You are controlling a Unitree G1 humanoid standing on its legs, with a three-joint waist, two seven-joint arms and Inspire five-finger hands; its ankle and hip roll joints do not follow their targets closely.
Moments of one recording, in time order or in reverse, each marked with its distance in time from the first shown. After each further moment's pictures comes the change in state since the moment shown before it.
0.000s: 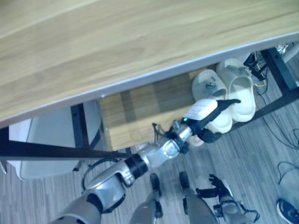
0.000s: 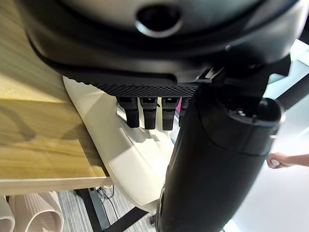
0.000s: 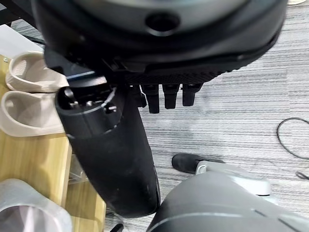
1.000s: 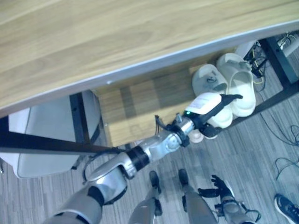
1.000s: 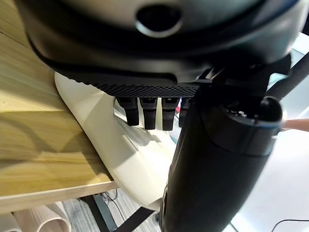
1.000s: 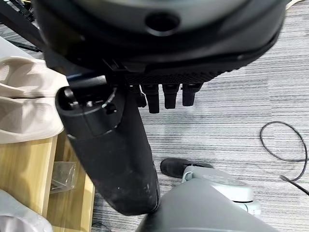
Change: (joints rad) left arm -0.094 0.015 -0.018 0.068 0.017 0.013 0.007; right arm -0.029 0.001 0.000 0.069 0.020 -0.002 -0.003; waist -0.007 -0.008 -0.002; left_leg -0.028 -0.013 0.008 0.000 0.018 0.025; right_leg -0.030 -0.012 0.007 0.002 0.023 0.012
